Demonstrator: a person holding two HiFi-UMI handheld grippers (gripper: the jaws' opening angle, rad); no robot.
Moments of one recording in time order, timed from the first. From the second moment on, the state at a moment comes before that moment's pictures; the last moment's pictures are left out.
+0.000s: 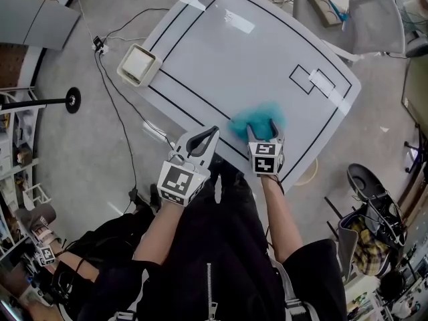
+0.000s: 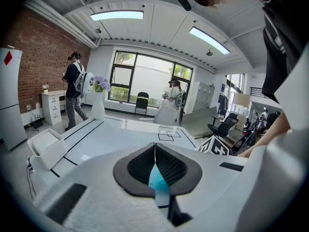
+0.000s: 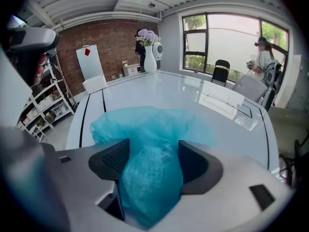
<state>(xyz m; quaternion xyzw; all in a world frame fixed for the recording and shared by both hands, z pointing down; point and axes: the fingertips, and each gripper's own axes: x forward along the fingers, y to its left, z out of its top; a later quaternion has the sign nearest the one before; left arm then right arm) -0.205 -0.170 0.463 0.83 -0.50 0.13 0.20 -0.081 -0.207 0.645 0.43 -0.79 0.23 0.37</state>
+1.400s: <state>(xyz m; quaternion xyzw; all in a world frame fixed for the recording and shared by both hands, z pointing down) -0.197 -0.173 0.453 0.85 -0.47 0.12 0.18 -0.105 -0.185 0.632 0.36 -0.80 0.23 0.42</state>
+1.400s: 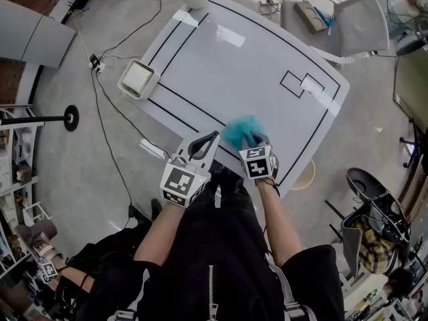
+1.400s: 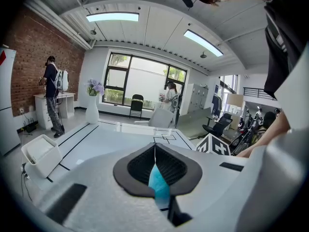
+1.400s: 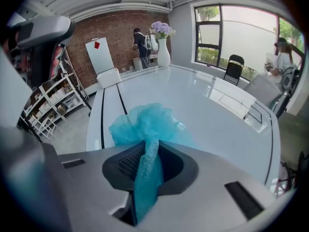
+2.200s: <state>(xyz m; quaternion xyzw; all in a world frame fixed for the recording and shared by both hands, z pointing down) -0.164 -0.193 0.432 0.89 -0.41 0.11 0.16 -0.079 -0.208 0.501 0.47 -0.81 0.20 0.29</state>
